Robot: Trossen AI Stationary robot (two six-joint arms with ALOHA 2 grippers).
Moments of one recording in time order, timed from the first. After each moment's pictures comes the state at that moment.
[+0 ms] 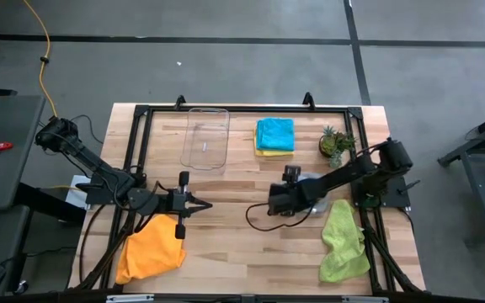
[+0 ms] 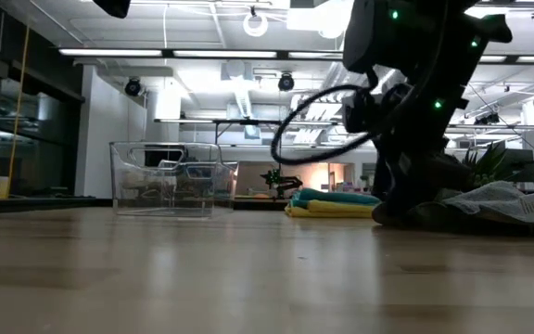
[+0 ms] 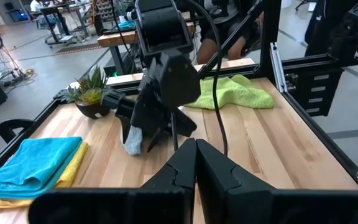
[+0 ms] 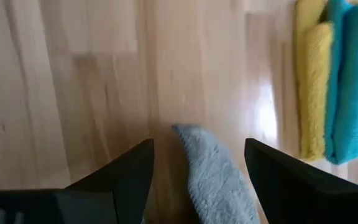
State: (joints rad) left arm -0.48 1.09 0.61 0.20 -0.62 -0.01; right arm 0.26 1.78 1.00 -0.67 0.56 0.26
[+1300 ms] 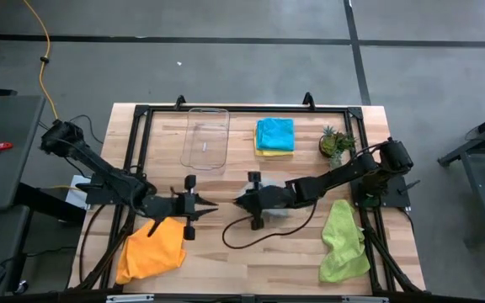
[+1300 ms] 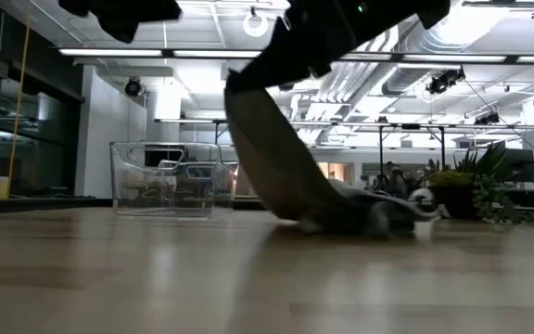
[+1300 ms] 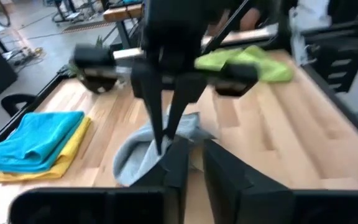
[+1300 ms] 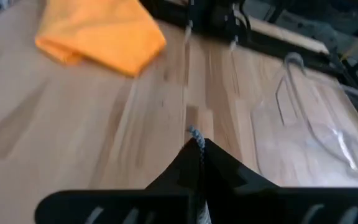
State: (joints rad) left arm -0.45 1.21 0.62 0.21 -0.63 -0.06; right arm 0.26 1.77 1.08 0.19 0.29 -0.17
